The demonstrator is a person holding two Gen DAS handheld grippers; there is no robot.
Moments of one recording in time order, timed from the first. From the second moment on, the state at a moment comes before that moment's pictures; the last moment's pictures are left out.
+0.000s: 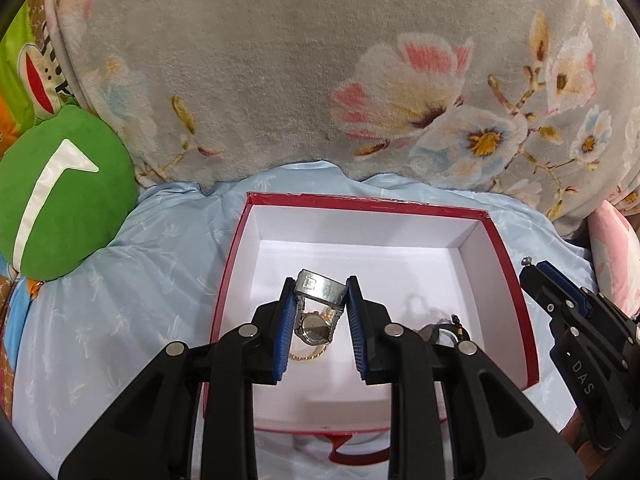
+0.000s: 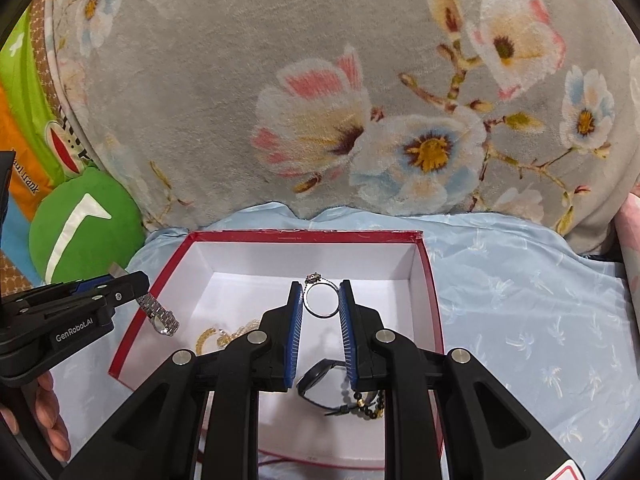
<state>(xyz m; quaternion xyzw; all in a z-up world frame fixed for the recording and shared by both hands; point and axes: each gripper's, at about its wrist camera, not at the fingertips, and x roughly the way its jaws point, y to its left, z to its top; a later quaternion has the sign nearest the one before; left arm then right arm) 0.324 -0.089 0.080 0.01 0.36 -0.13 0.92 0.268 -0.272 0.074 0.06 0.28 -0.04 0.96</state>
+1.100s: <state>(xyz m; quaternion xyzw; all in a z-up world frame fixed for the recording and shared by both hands) 0.338 -0.078 0.064 0.00 0.38 -0.09 0.92 0.254 -0.273 0.054 0.07 0.27 -0.06 0.96</state>
